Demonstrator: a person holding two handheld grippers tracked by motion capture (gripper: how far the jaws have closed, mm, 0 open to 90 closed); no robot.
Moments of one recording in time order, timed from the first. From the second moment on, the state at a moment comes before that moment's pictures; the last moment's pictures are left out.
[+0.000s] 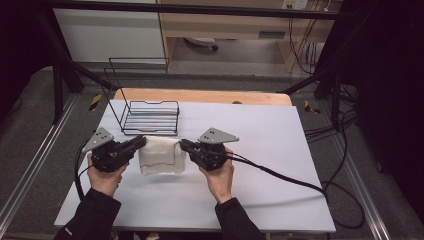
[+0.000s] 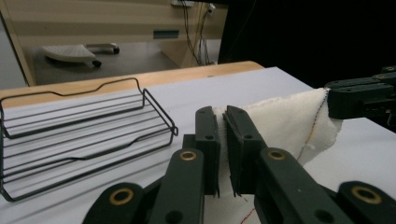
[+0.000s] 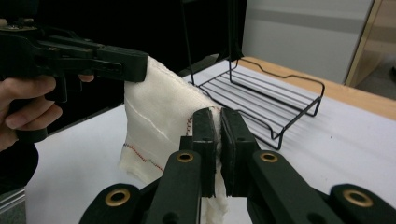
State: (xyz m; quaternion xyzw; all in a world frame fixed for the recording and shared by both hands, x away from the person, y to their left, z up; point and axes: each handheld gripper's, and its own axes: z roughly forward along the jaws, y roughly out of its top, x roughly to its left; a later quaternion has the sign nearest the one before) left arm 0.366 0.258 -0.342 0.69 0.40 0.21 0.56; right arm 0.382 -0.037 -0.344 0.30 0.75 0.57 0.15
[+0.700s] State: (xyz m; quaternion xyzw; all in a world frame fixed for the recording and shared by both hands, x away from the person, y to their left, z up) left arm 0.369 0.273 -0.301 0.65 0.39 0.25 0.60; right arm 0.391 -0.022 -0.299 0.27 0.72 0.61 0.19
